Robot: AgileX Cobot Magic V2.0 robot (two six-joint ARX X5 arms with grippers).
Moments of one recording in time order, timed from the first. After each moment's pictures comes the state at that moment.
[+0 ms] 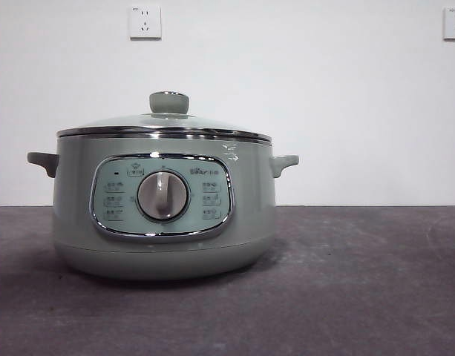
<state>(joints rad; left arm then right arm) -0.55 0.83 1.14 -0.98 0.30 -0.07 0.70 1.09 1.58 -1.35 -0.26 -0.07</state>
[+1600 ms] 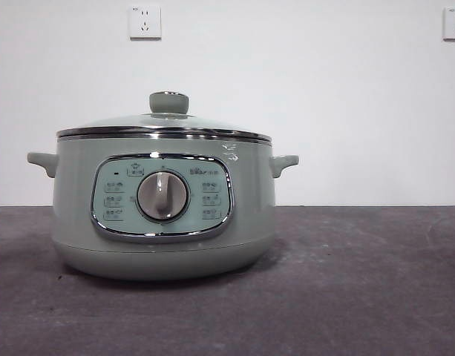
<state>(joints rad) -0.05 0.28 0.41 -0.01 0.00 0.14 0.70 1.09 1.58 -1.35 -0.26 -0.07</state>
